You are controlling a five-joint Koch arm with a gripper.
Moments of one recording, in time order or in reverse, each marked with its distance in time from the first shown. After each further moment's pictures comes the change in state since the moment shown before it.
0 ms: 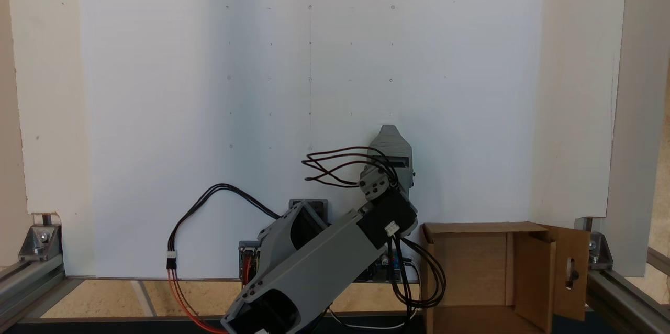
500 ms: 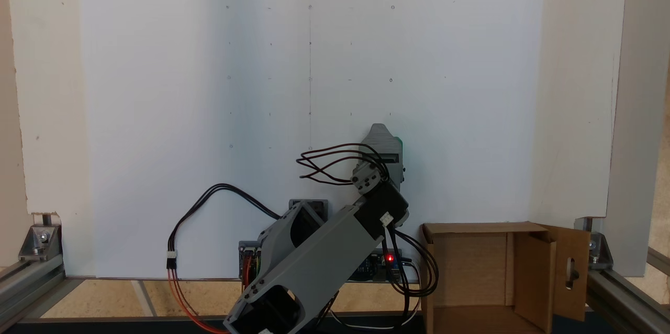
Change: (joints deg) arm -1.8 -0.9 8.0 -6.6 0.0
